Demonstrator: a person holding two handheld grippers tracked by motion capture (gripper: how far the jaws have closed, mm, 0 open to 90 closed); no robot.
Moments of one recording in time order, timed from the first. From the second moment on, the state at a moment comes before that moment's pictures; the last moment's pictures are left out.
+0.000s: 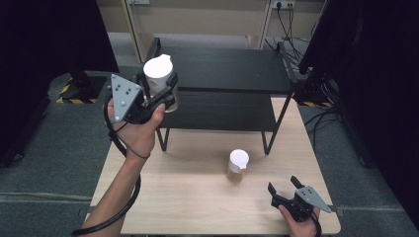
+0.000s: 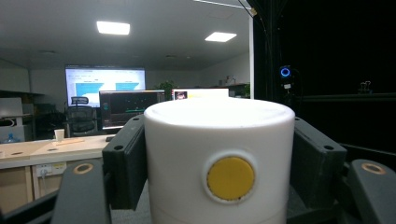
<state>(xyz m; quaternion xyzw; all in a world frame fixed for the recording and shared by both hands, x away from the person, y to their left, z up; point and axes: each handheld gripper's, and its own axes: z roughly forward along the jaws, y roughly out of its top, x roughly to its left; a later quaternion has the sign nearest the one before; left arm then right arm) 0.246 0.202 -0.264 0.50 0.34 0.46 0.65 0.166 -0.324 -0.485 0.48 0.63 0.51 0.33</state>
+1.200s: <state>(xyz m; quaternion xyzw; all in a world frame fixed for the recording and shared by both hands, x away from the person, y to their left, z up) 0.307 0.198 -0.226 0.50 0.37 0.48 0.62 0.167 -0.326 -0.484 0.48 0.64 0.51 0.32</state>
